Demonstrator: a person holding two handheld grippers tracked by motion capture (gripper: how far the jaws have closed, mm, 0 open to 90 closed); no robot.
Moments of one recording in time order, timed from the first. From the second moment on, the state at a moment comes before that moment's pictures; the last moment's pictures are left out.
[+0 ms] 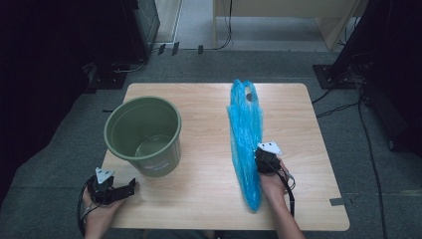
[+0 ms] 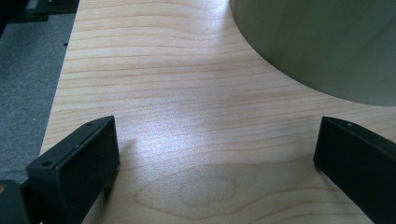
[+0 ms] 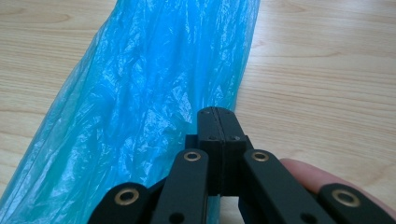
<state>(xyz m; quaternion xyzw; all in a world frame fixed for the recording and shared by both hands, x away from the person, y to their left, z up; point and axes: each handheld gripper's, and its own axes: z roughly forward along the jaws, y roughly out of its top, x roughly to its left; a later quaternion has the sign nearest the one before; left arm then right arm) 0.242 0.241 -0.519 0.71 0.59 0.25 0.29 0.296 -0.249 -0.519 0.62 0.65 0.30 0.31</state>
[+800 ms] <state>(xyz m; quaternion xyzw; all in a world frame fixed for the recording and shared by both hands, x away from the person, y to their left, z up) 0.242 0.241 -0.519 0.71 0.59 0.25 0.29 0.272 -0.320 -0.521 0.66 0.61 0.28 0.33</state>
